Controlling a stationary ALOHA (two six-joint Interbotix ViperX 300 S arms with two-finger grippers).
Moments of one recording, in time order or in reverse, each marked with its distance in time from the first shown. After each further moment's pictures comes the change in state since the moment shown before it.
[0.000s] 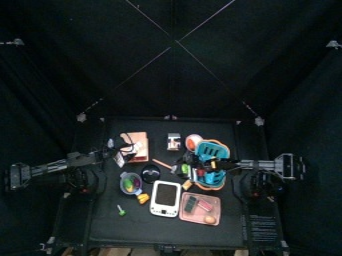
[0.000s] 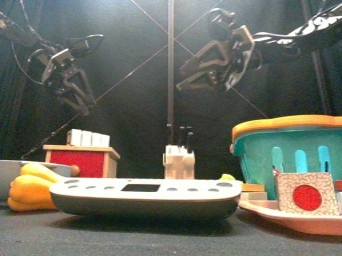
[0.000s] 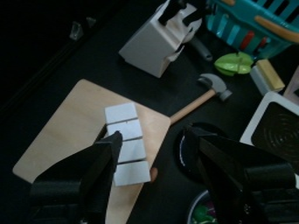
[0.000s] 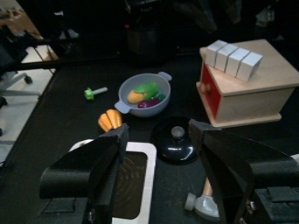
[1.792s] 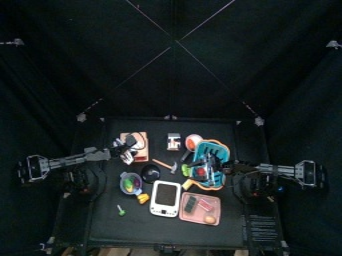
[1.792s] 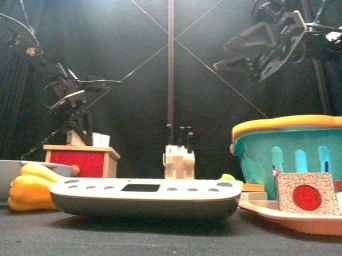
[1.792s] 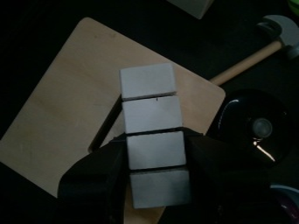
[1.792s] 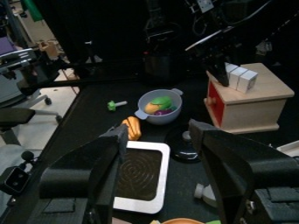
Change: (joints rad) left arm 0.075 0.279 -0.029 0.023 0.008 -0.006; right arm -0.052 -0.253 0.209 0.005 -0.127 -0.005
